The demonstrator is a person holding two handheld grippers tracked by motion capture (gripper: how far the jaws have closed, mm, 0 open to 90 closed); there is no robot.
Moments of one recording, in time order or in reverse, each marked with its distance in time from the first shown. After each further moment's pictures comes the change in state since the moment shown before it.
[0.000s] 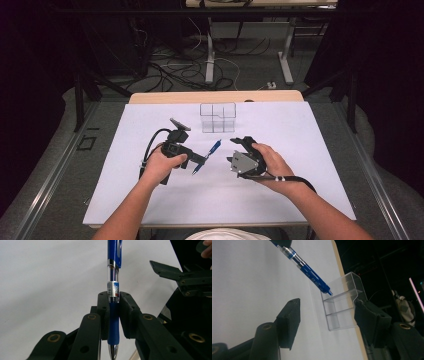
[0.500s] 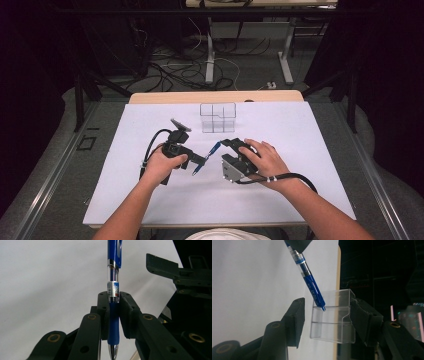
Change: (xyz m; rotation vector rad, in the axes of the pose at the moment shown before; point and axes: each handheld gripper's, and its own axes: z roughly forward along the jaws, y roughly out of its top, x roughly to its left) left arm 0.002 0.000 0.003 0.012 0.002 -0.005; right arm 0.007 0.017 0.013 0.009 -0.019 -0.358
